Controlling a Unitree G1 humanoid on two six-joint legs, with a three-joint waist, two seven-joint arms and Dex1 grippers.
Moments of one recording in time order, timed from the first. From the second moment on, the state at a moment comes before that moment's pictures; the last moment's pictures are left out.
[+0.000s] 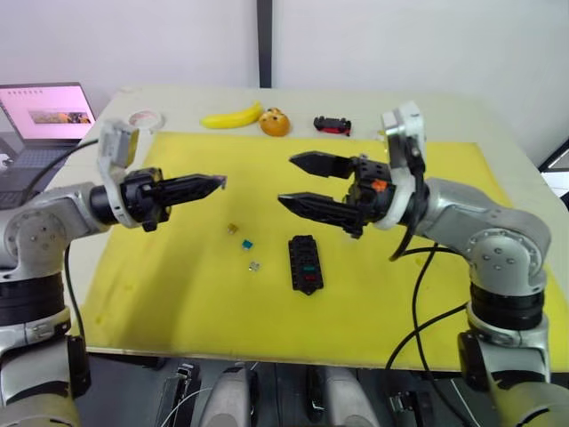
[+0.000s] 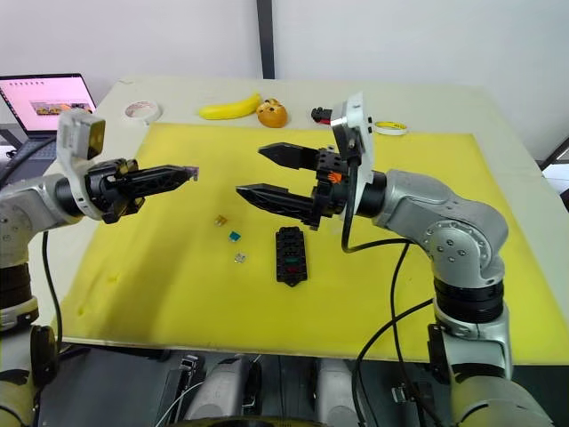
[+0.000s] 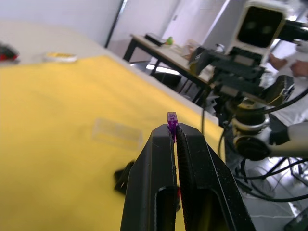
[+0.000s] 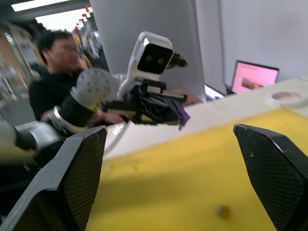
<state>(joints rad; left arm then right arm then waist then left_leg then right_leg) -0.71 0.73 0.32 -0.09 -0.95 1.10 -1.09 -0.73 -0.39 -0.09 -0.40 1.11 0.94 0.55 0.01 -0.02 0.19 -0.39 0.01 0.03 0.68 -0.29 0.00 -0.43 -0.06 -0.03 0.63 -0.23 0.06</state>
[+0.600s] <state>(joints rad) -0.79 0.68 0.31 -0.13 -1.08 1.10 -0.97 -0.78 -0.22 -0.10 -0.32 1.24 0.94 0.31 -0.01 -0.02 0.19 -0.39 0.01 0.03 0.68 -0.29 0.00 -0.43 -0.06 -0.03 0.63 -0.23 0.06</state>
